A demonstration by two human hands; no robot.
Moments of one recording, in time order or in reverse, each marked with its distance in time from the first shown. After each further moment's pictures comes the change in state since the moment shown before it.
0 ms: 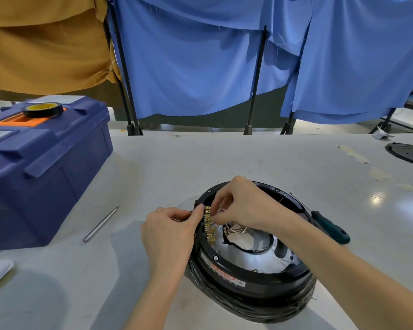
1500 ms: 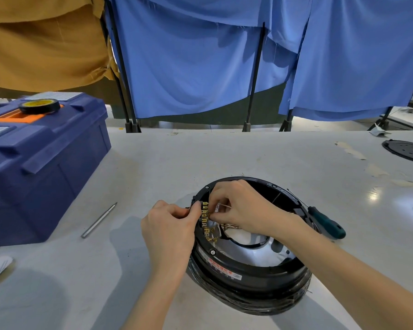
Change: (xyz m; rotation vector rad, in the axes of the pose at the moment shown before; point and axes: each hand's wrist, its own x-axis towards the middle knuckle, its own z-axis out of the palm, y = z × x) left_hand -0.002 -0.002 0.006 0.099 0.062 0.100; right_hand -0.001 0.014 0.010 -0.174 0.067 -0.301
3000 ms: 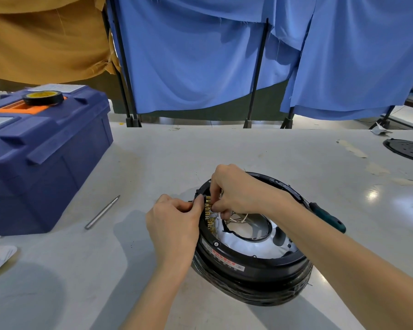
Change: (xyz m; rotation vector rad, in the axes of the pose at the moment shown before) left_hand -0.004 0.002 0.000 -0.042 -0.002 -0.013; right_hand 0.022 -0.021 -0.011 -0.040 -0.196 0.265
